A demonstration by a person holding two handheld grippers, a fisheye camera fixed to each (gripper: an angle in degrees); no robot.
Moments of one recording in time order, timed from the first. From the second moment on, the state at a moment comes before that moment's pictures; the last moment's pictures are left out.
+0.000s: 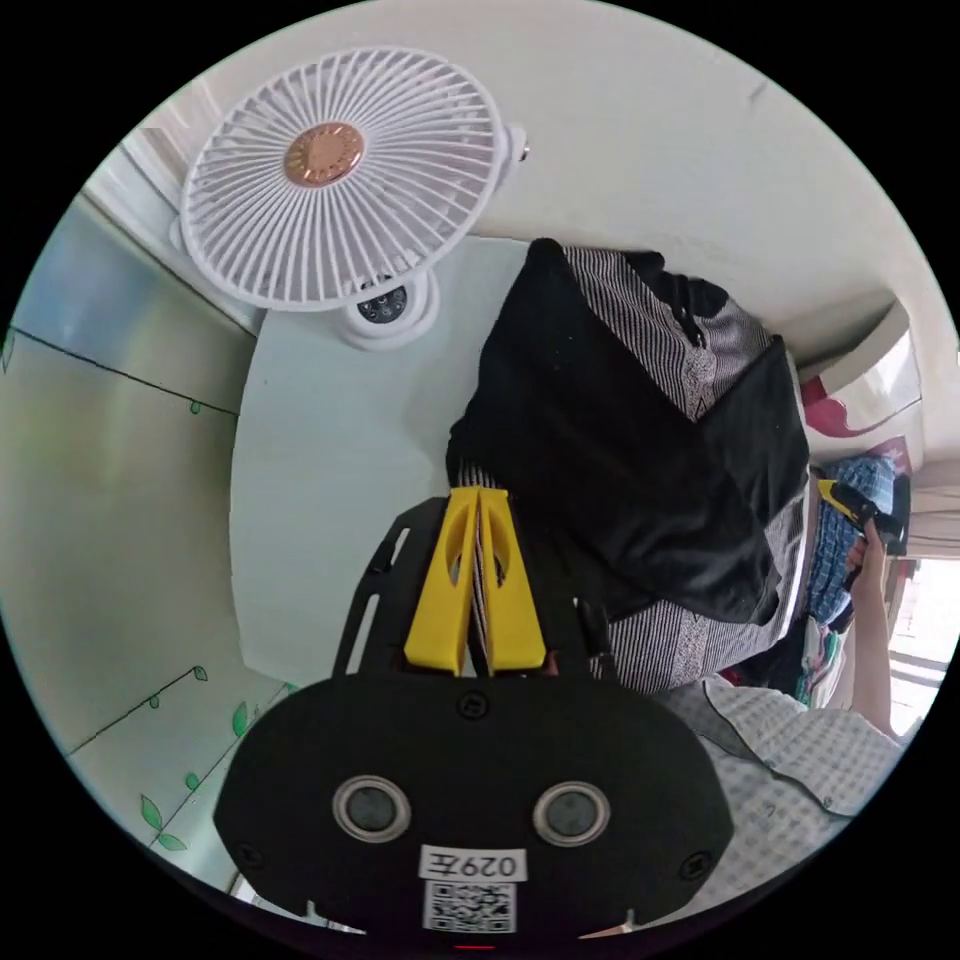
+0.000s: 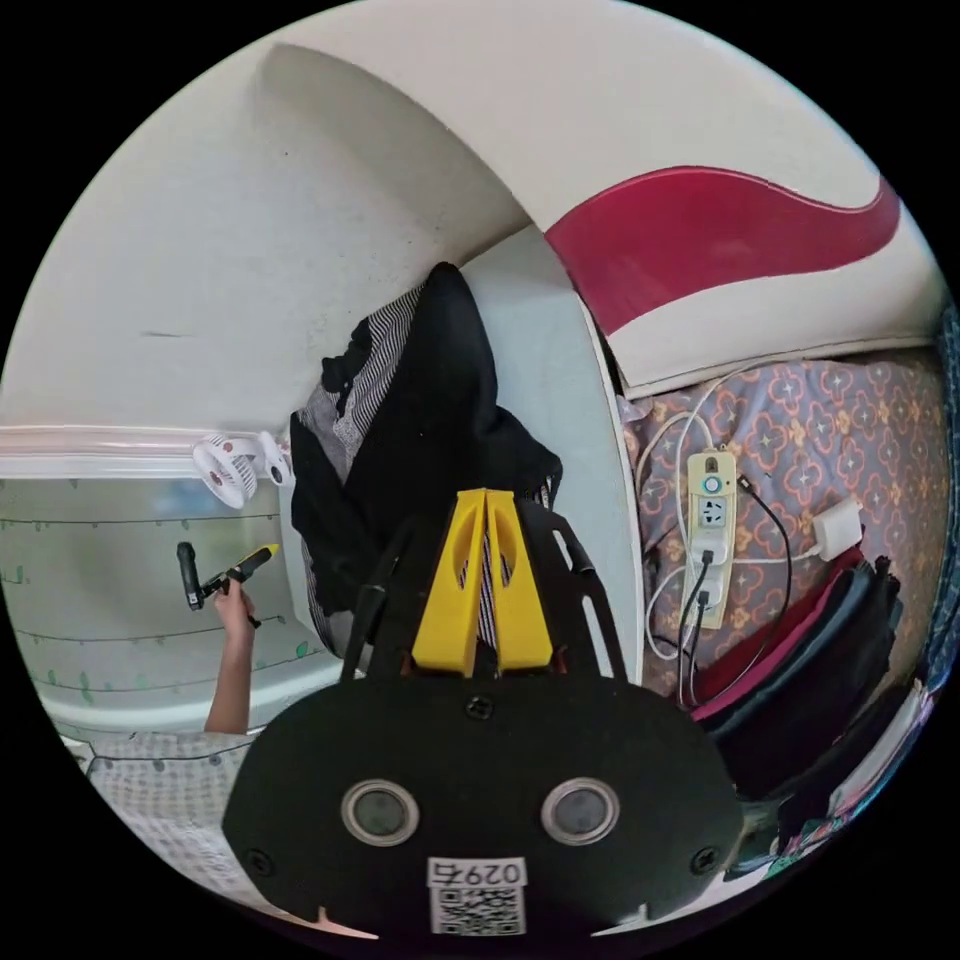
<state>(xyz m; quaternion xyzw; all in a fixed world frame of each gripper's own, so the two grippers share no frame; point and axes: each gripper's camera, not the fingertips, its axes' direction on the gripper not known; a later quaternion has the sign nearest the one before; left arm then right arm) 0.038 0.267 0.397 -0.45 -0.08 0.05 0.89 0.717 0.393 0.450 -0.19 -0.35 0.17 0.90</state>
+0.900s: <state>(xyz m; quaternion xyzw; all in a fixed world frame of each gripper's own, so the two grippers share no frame) 0.104 0.347 0.363 -0.52 0.00 0.17 0.84 0.442 0.534 0.420 -0.30 -0.18 -0.13 0.93</state>
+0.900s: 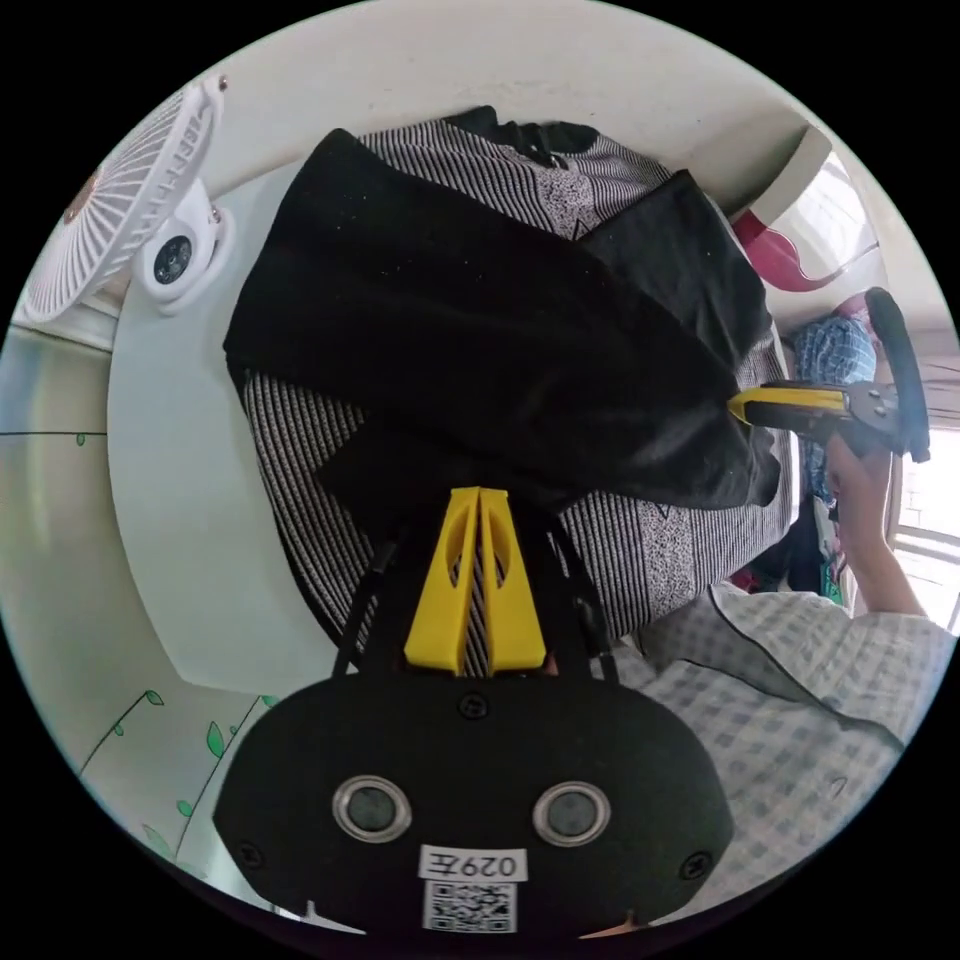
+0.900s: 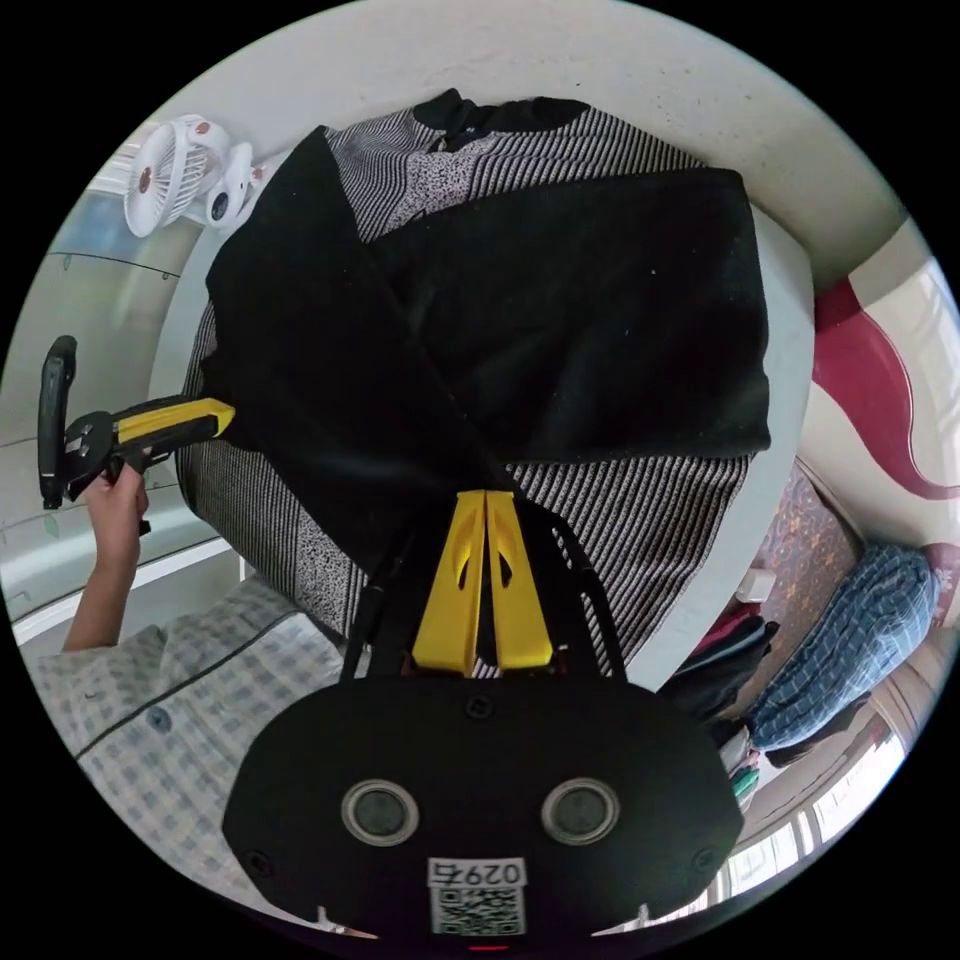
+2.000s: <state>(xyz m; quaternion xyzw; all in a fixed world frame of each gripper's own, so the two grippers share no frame) -0.072 0.330 0.295 -0.55 -0.02 0.28 0.79 0.565 0.729 0.353 -0.31 -0.25 0.09 0.92</state>
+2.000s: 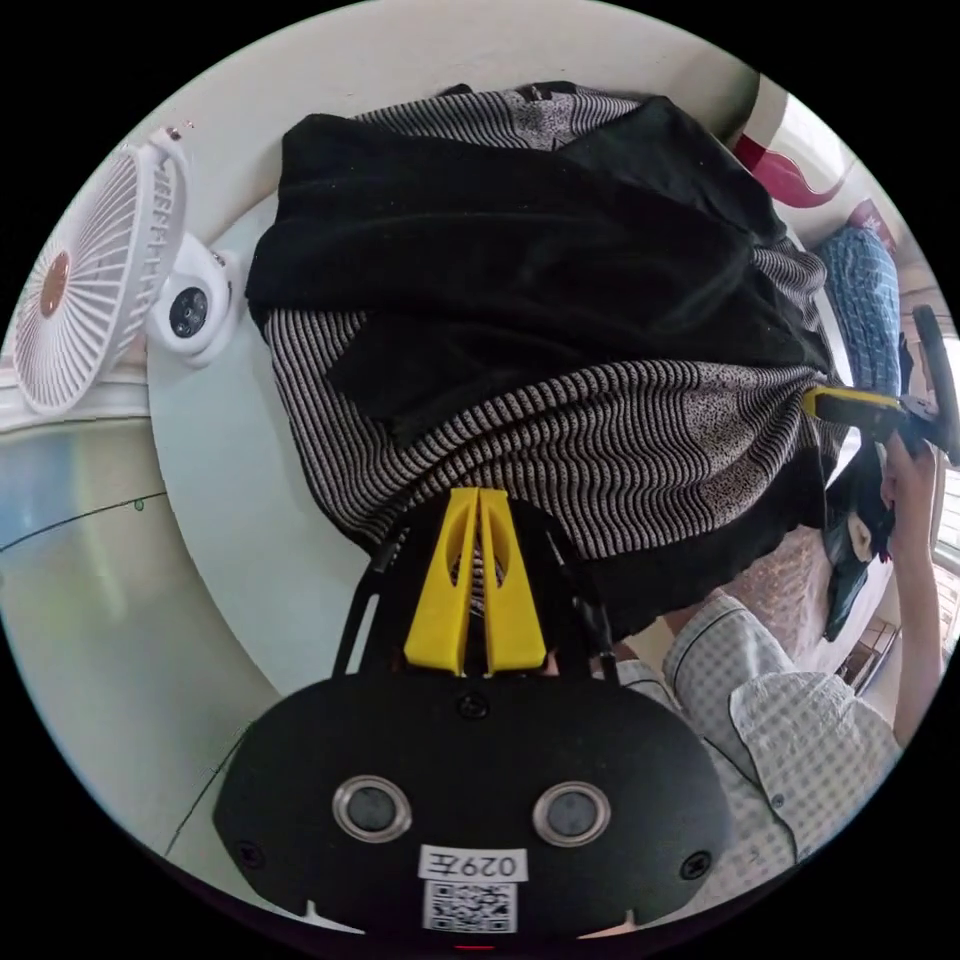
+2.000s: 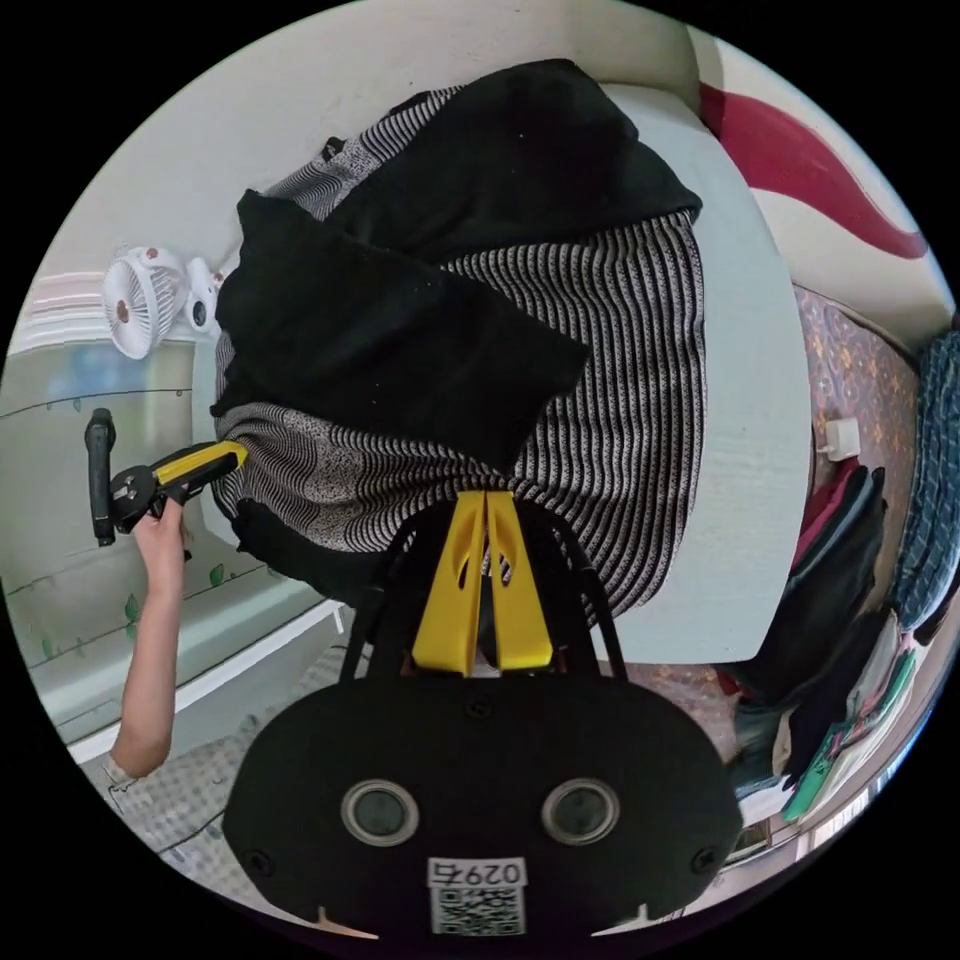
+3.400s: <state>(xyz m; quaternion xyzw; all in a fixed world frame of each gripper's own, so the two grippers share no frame) -0.528 0.403 0.079 -0.50 0.28 -0.11 0.81 0.873 0.975 0.249 -0.19 -0.48 0.19 0.83</state>
